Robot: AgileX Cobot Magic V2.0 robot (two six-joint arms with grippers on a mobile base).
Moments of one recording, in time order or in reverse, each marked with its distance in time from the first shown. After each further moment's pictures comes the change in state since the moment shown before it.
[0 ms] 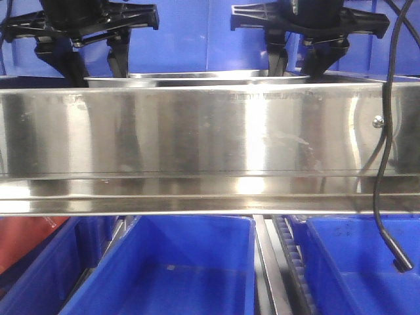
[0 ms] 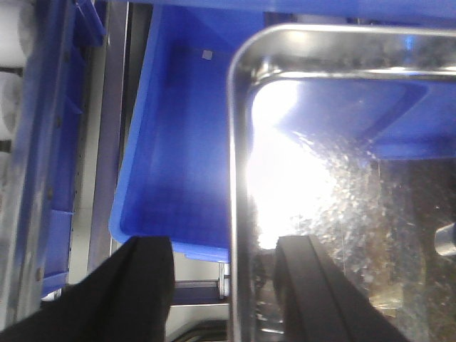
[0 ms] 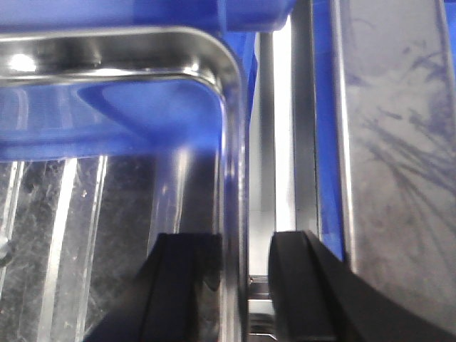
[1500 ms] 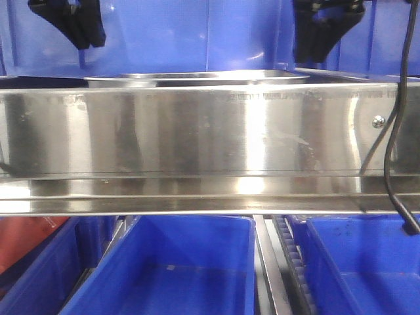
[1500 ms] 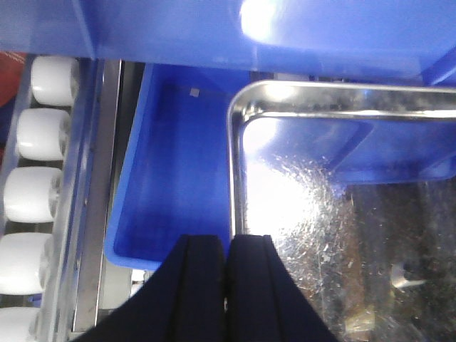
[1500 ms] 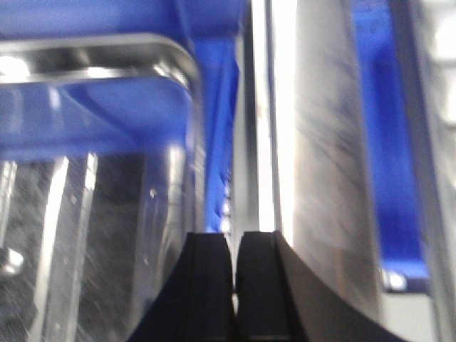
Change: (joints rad) left arm 0.017 -0.108 -0.007 -0.020 0.012 0.018; right arm 0.000 -0.086 0.000 -0.034 0.060 0.008
